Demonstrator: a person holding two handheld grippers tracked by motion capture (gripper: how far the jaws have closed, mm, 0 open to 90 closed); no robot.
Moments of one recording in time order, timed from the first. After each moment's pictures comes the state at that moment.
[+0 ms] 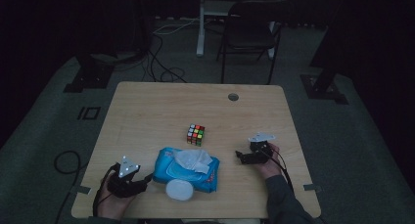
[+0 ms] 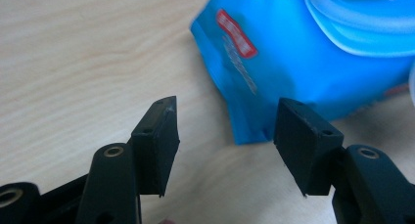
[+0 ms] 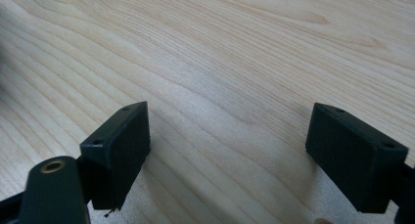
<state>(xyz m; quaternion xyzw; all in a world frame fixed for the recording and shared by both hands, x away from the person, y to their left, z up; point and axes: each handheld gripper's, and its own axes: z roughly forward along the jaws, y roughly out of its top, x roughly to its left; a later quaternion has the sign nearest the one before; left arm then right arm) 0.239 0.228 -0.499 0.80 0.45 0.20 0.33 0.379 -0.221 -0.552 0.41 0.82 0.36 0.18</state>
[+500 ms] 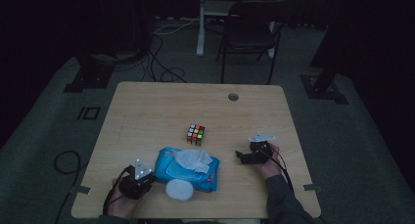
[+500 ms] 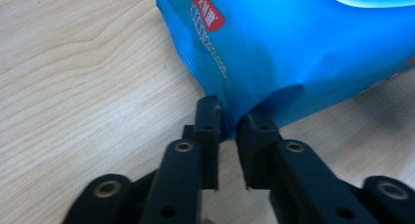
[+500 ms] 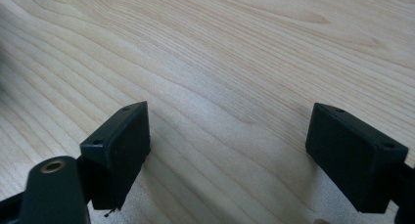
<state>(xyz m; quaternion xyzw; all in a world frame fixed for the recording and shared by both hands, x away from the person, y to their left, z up) 0.248 0.203 -0.517 0.83 0.43 0.21 0.28 0.379 -0.221 -0.552 0.41 0.82 0.36 0.18</state>
